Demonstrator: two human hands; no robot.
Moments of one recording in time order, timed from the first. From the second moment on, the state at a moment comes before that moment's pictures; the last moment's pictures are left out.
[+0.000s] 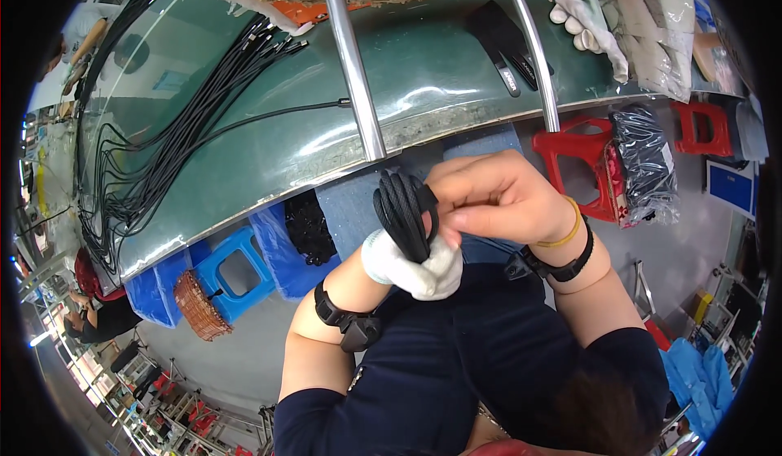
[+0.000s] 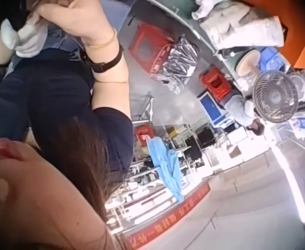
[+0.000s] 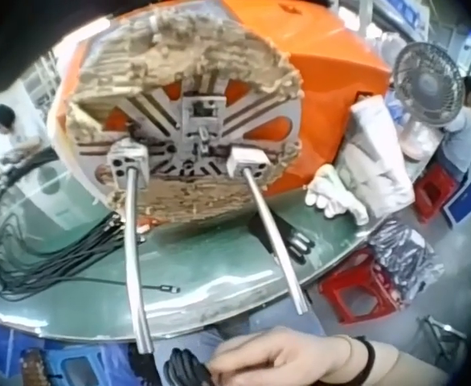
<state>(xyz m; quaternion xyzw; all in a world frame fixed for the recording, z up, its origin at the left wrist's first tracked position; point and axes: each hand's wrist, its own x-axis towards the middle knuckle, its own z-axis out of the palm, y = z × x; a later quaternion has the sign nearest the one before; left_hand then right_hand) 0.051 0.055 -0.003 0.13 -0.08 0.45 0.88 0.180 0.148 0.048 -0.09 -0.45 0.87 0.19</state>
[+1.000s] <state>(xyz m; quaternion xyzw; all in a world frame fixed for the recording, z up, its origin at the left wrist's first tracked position) 0.017 0.052 0.023 0.63 0.57 0.23 0.47 0.182 0.156 0.064 -0.07 -0.93 0.31 0.18</state>
